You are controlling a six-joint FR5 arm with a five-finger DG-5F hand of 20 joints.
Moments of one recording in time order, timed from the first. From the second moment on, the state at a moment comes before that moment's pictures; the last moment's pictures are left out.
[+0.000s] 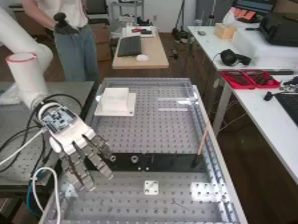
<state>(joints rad) 1.72 -1.88 -2.31 -2.17 -0.67 -0.51</state>
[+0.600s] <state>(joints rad) 1.71 -1.93 -2.28 -2.21 -0.71 -0.48</state>
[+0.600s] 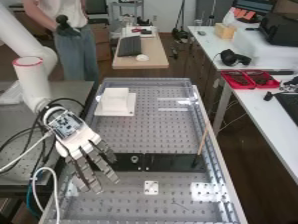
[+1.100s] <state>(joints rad) 1.67 -1.96 -2.25 -2.22 -0.76 -0.47</state>
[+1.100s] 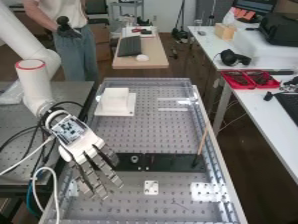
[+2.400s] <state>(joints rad) 1.67 -1.97 -2.25 -2.22 -0.78 -0.45</state>
